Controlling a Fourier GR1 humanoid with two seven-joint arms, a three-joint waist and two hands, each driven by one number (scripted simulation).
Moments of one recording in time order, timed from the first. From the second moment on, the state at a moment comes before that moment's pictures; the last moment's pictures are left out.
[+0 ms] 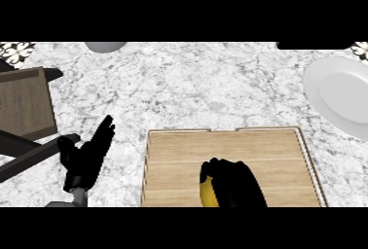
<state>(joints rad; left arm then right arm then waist) 0.01 0.15 -0.12 -1.47 0.16 0.10 0.19 -0.15 -0.23 0.80 -1.86 0.93 0.15 0.77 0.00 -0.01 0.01</state>
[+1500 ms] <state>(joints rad) 0.02 0.14 -0.12 -1.49 0.15 0.10 0.19 0.25 -0.71 -0.09 -1.80 -0.12 -0.26 -0.29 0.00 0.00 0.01</state>
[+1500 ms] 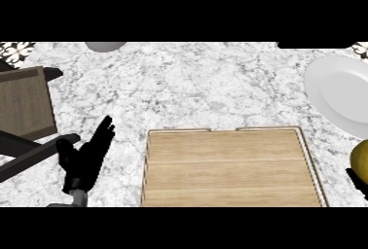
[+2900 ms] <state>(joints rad) -0.07 0.12 -0.15 -1.46 0.13 0.06 0.21 -0.61 -0.80 -0.10 -0.38 0.12 -0.06 -0.63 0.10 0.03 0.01</state>
